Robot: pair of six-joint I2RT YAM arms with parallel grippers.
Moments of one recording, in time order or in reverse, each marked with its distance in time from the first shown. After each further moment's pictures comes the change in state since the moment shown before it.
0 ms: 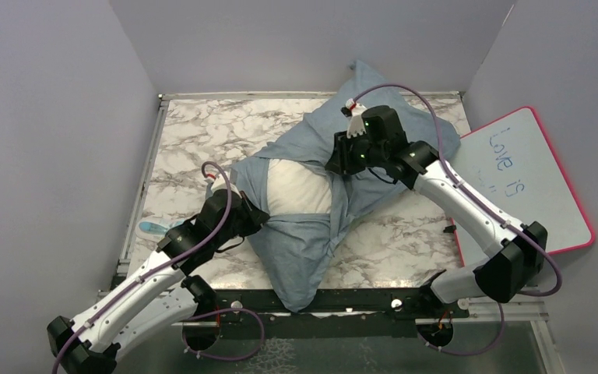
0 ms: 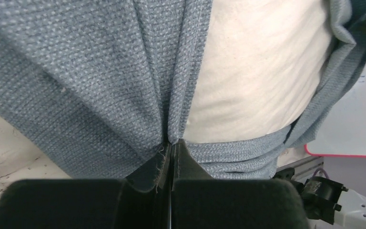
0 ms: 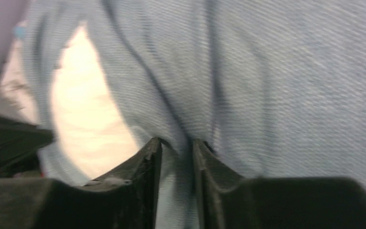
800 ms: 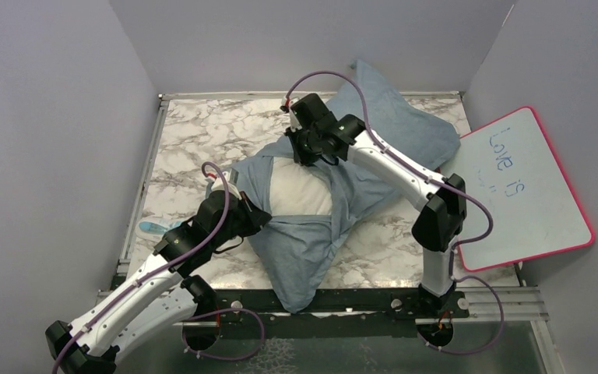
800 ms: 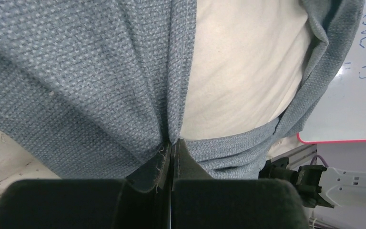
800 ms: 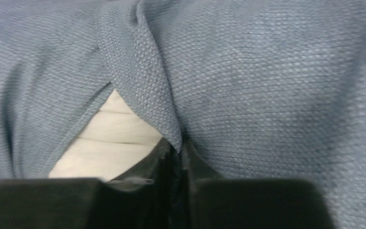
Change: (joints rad) left arm 0.005 -0.020 -0.008 0.034 0.053 0.040; right arm 0.167 0.543 0.605 -0.251 0.167 -0.095
